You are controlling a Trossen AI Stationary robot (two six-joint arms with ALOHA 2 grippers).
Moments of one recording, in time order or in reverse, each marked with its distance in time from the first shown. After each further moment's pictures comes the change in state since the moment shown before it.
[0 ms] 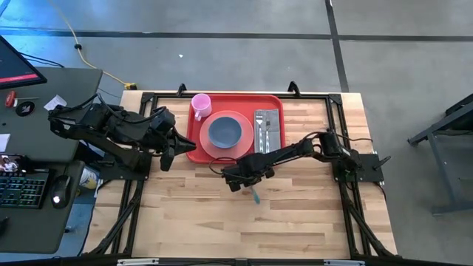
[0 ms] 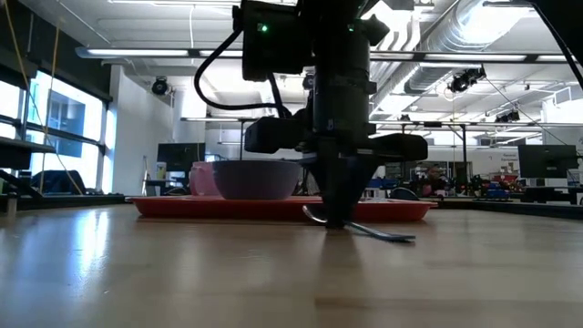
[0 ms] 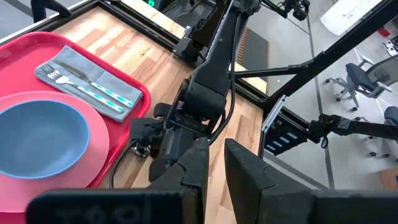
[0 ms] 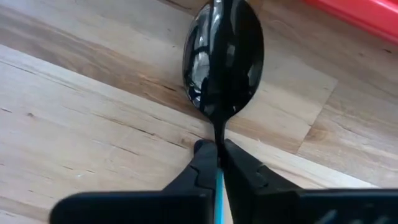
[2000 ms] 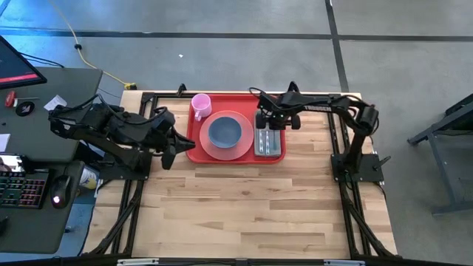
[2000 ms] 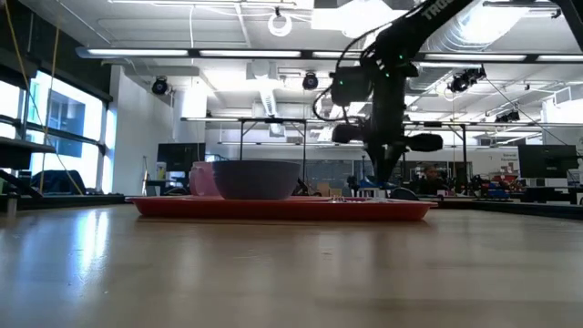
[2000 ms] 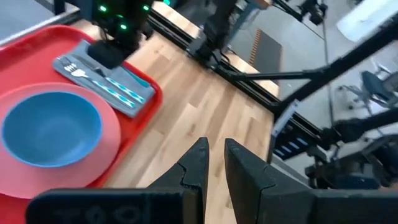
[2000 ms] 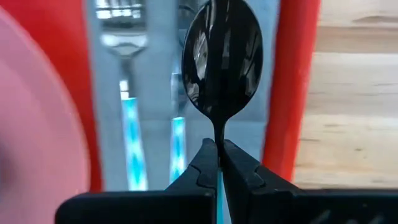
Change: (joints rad) left arm 0.000 0.004 0.001 -0.037 -0.039 -0.053; right arm -0.640 -0.398 -0.389 0.087 -0.029 -0.278
